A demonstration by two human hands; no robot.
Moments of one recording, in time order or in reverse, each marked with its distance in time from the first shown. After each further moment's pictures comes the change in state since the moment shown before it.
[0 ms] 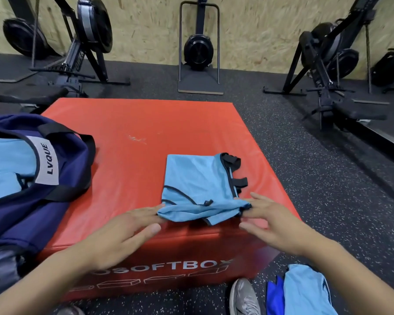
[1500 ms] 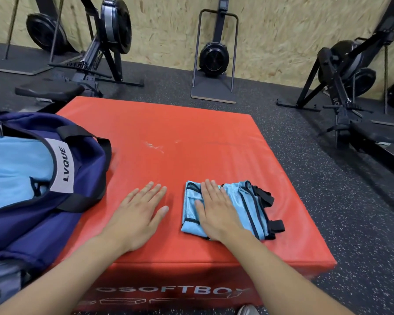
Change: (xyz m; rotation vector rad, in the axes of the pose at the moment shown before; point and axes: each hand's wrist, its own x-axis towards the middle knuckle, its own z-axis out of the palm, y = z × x) left_hand 0.044 -0.081 0.004 0.442 0.180 -0.404; right_hand 0.167 -0.034 0.106 -0.223 -0.036 0.389
